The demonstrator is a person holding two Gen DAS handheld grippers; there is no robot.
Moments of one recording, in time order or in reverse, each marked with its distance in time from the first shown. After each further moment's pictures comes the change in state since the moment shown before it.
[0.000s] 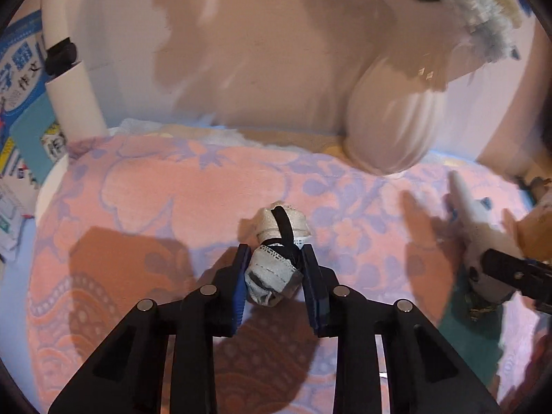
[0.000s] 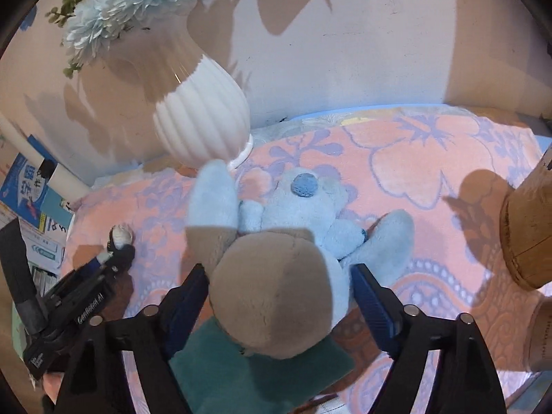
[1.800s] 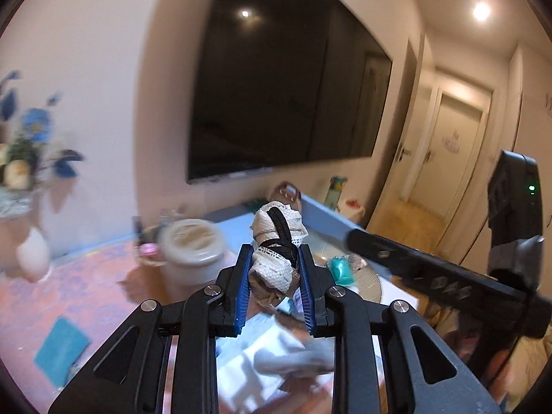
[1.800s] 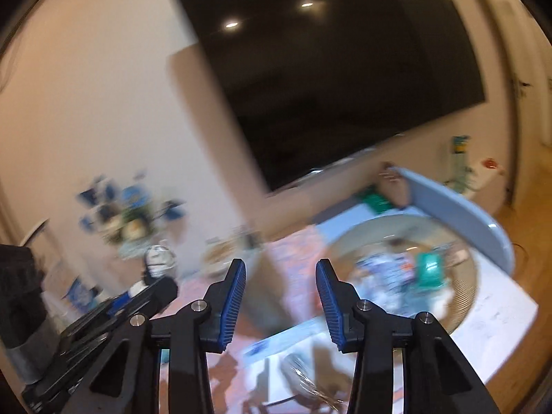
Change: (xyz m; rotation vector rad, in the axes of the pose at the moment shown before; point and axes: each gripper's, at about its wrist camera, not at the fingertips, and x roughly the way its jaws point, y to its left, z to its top) left arm -0.253 -0.410 -0.065 0.393 -0.280 -0.589; right arm -0.367 -0.256 -0.126 0.252 -0.568 -0.122
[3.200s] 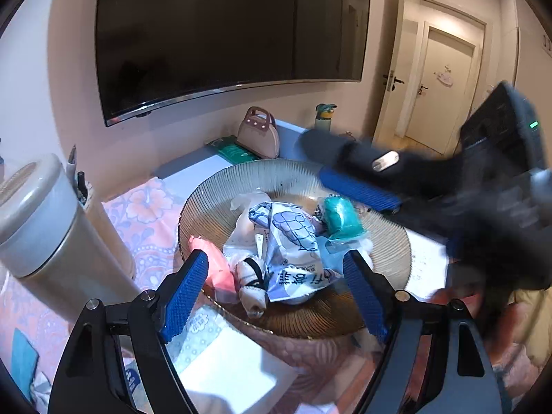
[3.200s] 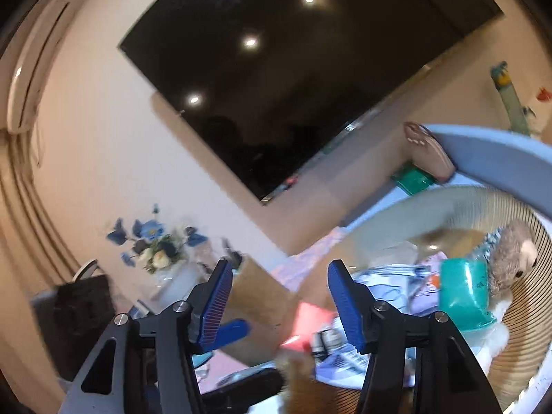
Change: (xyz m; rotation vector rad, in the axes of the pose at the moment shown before) left arm 0.118 -0.047 -0.052 0.151 0.211 -0.050; right arm 0.070 -0.122 -0.017 0.195 -0.057 0.479
